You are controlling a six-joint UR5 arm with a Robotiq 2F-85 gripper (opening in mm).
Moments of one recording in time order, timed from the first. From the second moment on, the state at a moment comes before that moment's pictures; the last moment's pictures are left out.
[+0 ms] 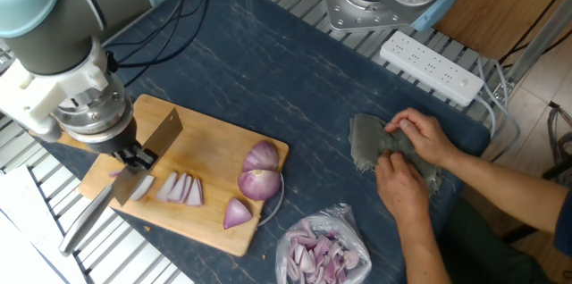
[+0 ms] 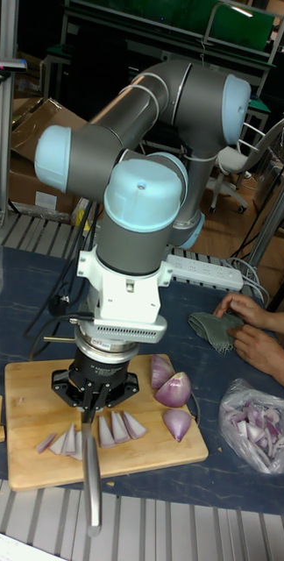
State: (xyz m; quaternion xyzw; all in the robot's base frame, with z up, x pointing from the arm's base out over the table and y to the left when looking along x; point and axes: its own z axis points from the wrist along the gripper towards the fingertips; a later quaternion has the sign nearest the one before) arm 0.703 -0.041 0.081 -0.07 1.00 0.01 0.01
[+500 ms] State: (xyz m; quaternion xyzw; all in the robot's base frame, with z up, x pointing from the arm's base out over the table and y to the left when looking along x) arm 0.708 -0.043 0.077 -0.07 1.00 0.00 0.01
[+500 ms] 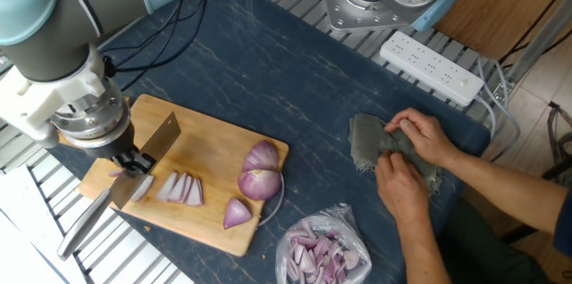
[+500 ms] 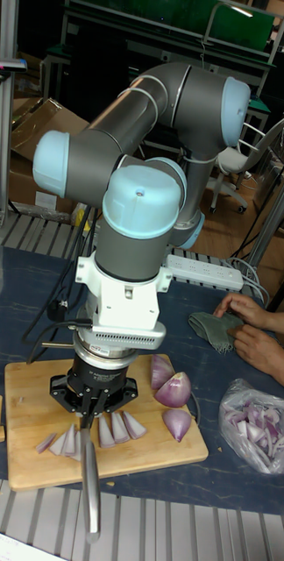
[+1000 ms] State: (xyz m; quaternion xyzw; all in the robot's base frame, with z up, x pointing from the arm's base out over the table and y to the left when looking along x) arm 0.711 -0.043 0.074 -0.07 1.00 0.00 0.01
